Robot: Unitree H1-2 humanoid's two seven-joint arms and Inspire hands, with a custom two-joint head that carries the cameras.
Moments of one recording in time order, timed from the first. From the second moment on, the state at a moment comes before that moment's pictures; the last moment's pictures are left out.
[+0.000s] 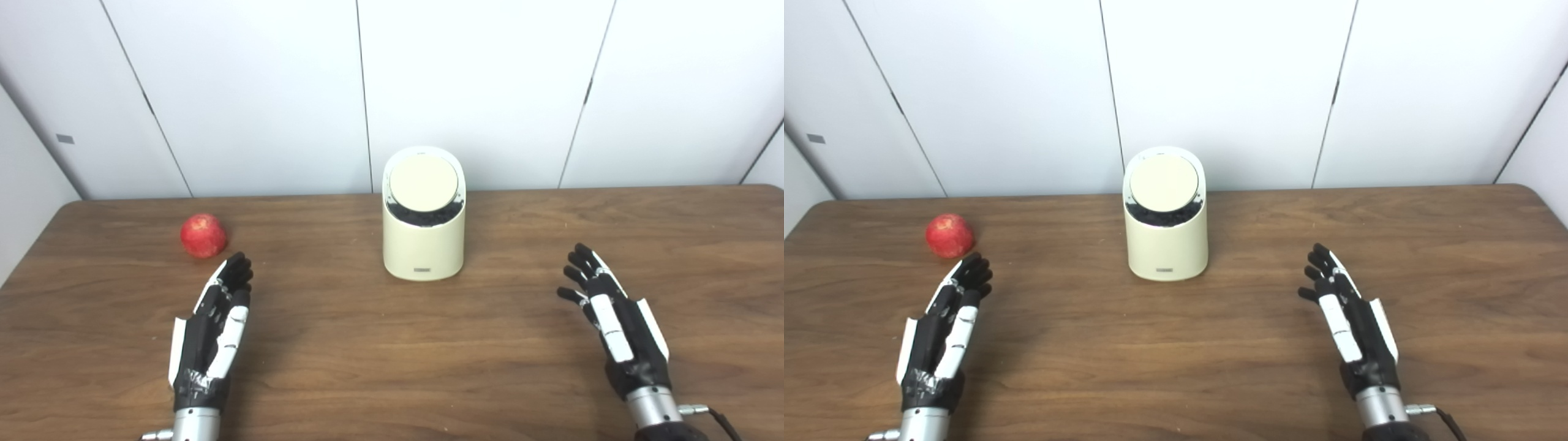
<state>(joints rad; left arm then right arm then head) 0.07 0.06 0.12 -0.04 -0.07 -0.28 -0.01 0.02 -0.12 -0.07 -0.14 0.01 -0.02 0.04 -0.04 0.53</state>
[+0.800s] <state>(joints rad) 0.07 0.06 0.11 -0.04 -0.06 -0.29 -0.01 -0.43 -0.13 0.06 -0.09 -0.31 0.15 0.02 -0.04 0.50</state>
